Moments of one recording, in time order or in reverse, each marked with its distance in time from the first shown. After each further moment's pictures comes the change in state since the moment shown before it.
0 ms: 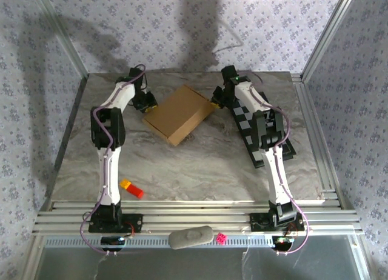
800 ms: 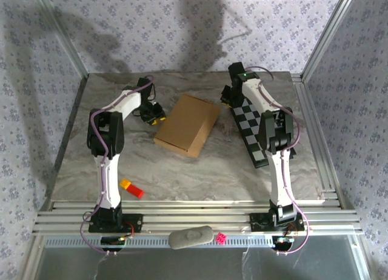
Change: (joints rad) left arm -0.087 -0.207 -0.346 0.080 0.060 -0.076; right arm -0.020 -0.179 -0.148 -0.079 0.168 -0.098
